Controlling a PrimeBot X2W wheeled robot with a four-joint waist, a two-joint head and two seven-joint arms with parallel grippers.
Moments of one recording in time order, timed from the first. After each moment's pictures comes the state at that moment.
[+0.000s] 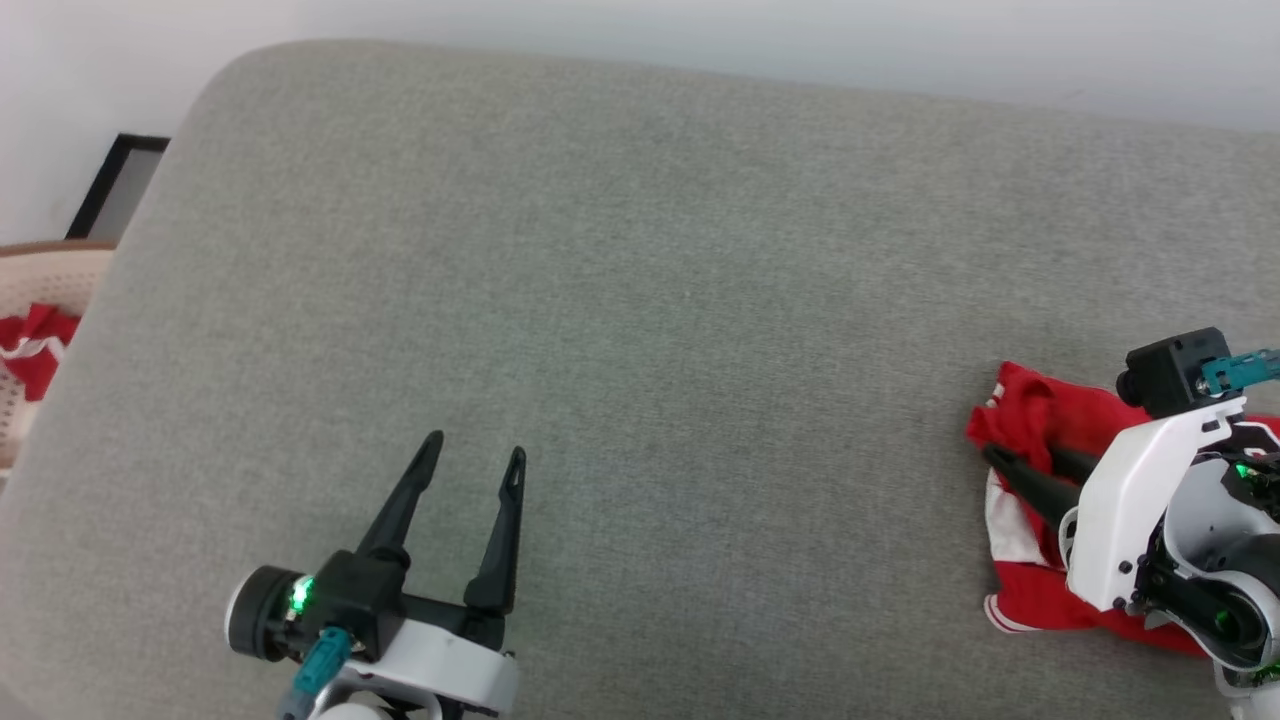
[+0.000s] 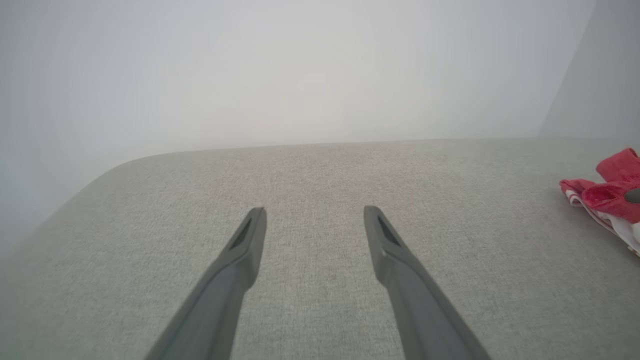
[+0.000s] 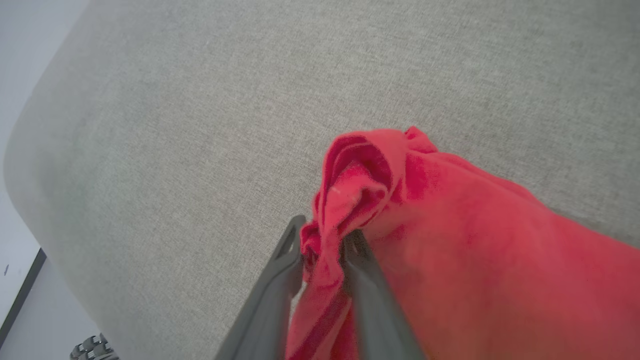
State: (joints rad) left arm -0.10 0.08 -0.10 0.10 -0.07 -0.13 -0.26; right arm -0.32 -0.37 0.17 0.00 0.64 0.13 0.76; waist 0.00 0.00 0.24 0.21
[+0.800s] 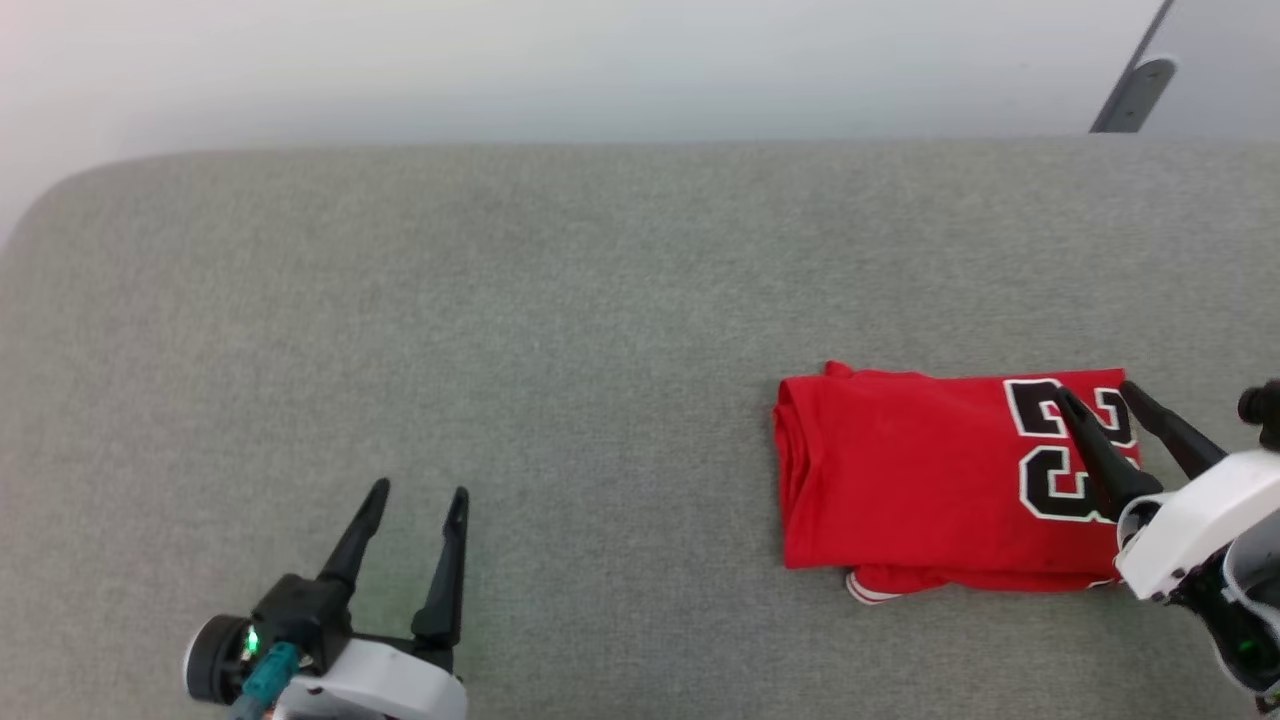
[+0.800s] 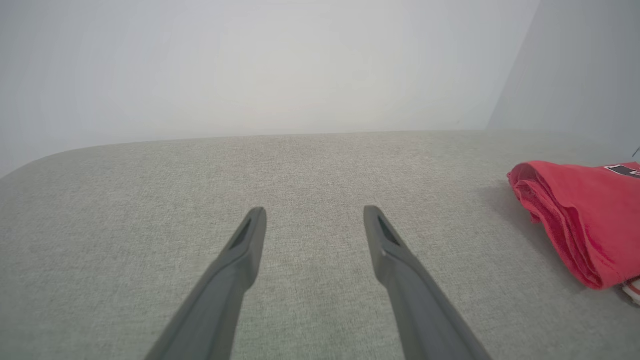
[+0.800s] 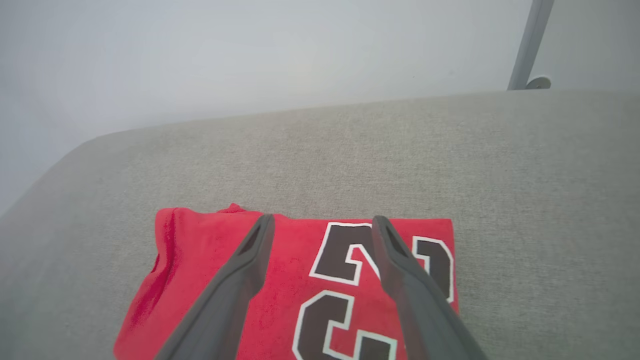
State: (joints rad) left arm -0.08 0.13 -0.06 0.19 -0.14 -0.13 -0.26; right arm -0.34 -0.49 0.25 0.24 0.78 0.13 0.16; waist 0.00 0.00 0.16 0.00
